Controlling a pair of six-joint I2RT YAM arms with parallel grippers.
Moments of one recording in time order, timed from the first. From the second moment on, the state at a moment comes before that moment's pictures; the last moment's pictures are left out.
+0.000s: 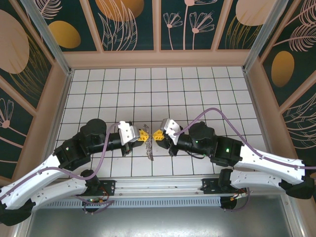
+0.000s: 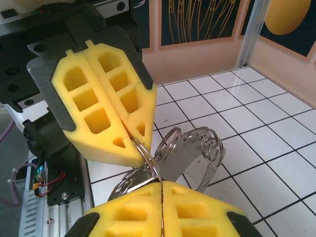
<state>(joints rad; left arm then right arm) -0.96 0.74 0.88 -0.43 0.31 0.21 1.26 0.90 0.91 -0.26 0.03 -0.03</state>
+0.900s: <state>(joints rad) -0.96 0.72 0.88 -0.40 0.34 0.20 1.21 0.96 0.90 -0.28 -0.08 -0.04</state>
